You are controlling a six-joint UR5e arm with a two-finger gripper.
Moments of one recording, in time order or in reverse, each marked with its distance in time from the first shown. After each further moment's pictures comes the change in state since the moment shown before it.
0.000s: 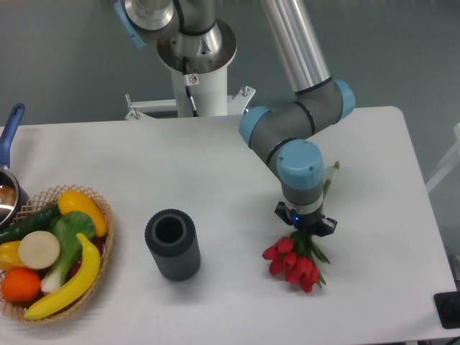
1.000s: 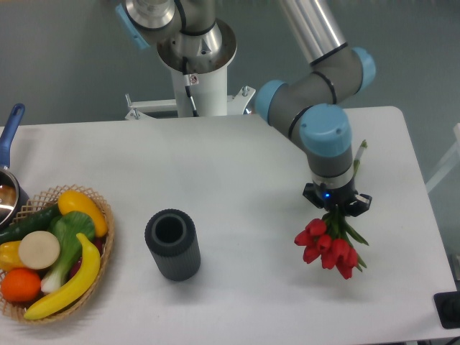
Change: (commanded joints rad) arm 0.074 0.113 0.119 -0.153 -0.095 -0.003
